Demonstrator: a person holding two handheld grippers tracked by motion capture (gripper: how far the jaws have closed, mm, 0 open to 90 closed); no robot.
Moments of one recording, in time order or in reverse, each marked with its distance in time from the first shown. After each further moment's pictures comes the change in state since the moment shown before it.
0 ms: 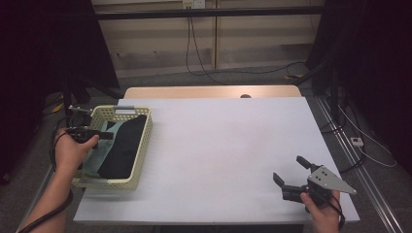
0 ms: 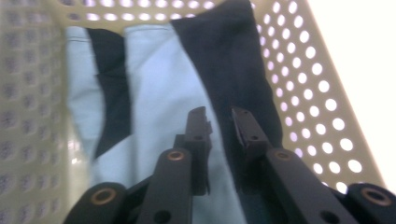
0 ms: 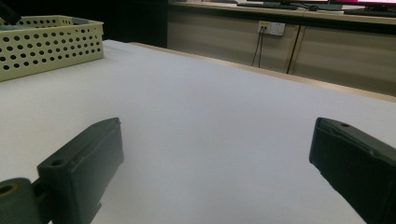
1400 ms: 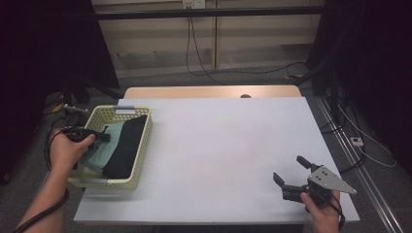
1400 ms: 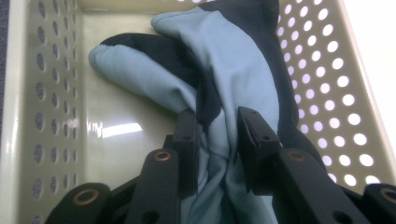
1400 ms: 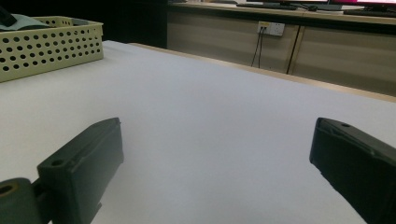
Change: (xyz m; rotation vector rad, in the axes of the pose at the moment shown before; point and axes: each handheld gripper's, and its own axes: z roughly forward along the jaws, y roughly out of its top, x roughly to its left) left arm 0.020 0.000 -0.007 0.054 -0.001 -0.084; right arm 0.000 0.000 0.000 -0.003 -0.004 0.005
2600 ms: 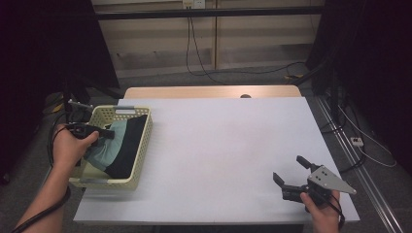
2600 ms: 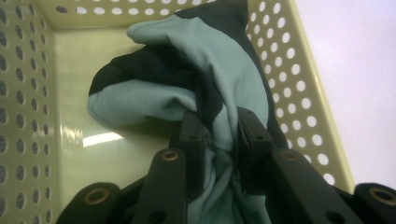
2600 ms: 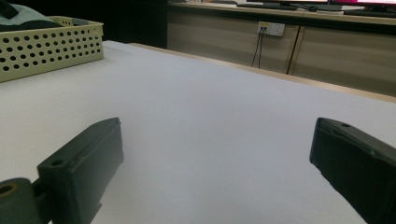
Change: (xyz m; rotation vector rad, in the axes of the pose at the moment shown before) left arm -0.022 0.010 -0.007 0.005 -0.029 0.042; right arm 0.000 0.000 0.000 0.000 0.002 -0.002
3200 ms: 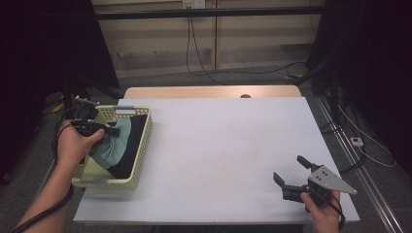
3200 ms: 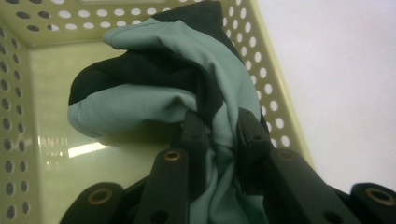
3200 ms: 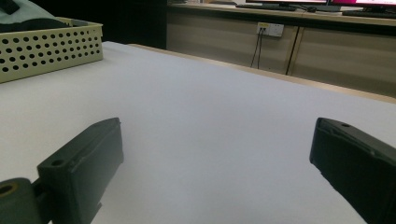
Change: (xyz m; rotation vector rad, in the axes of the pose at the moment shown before) left arm -0.023 0.008 -0.003 0.006 -0.012 0.057; right arm 0.000 0.000 -0.001 -0.003 -0.003 0.001
